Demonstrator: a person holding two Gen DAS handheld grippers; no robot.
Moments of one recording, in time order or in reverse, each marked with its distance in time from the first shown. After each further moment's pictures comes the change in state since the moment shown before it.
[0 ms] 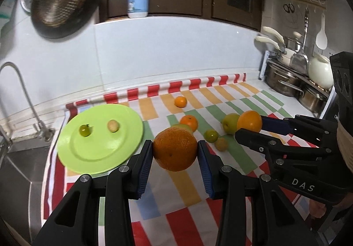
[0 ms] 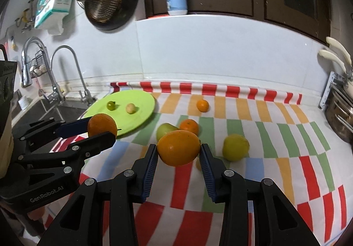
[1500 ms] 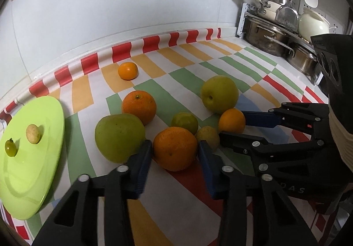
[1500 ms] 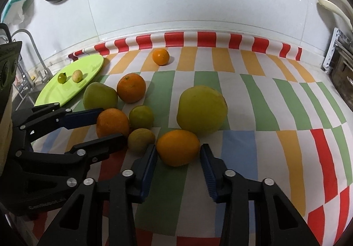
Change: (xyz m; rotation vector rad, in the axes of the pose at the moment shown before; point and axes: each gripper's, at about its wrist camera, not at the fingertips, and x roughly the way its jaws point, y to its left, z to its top) left arm 0.149 -0.050 -0.006 0.157 0.216 -0.218; right arm 0.098 -0.078 -0.040 0.084 0.220 -0.061
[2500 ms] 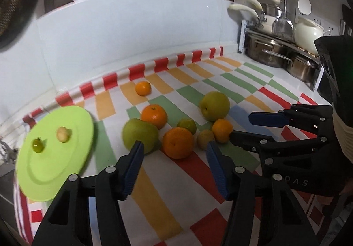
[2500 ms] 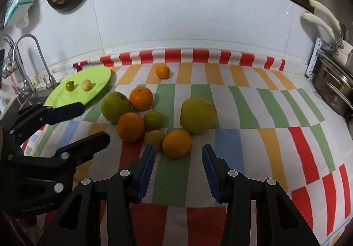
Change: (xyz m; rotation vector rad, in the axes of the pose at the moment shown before) left arm -0.050 -0.010 -0.013 0.013 -0.113 0.077; right arm -0.047 0.014 -0.009 0.002 -0.074 -0.057
